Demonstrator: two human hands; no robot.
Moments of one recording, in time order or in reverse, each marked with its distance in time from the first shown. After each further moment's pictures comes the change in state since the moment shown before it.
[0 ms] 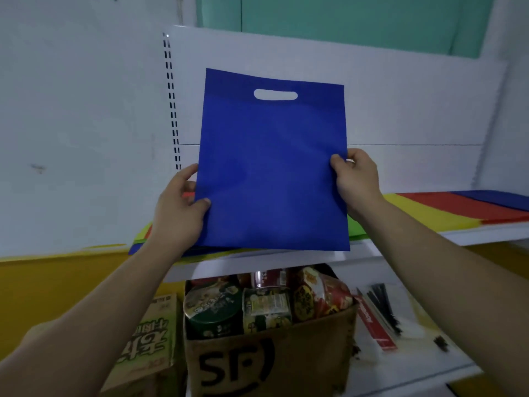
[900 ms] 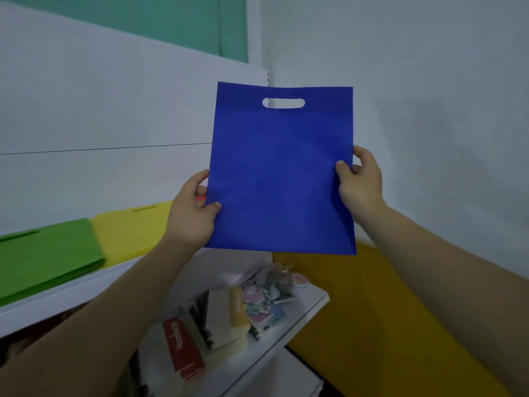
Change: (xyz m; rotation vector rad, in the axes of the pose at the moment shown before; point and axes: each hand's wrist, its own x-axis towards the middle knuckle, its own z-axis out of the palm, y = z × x) left_hand -0.090 0.171 0.455 -0.324 -0.485 0.086; right_hand 0.075 0.026 -0.481 -0.354 0.459 -0.047
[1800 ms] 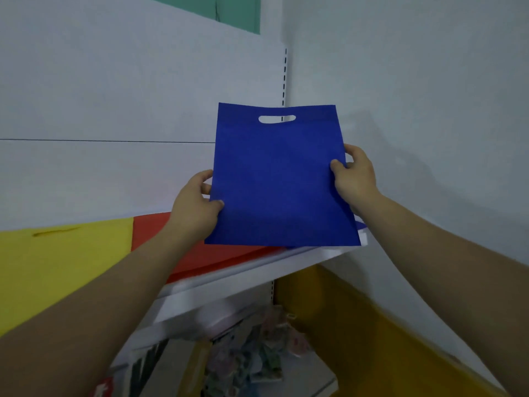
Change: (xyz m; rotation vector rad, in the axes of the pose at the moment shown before) left_hand 0.201 -0.080 0.182 0.223 0.121 -0.175; right_hand 0.290 0.173 0.072 -0.062 -0.273 0.009
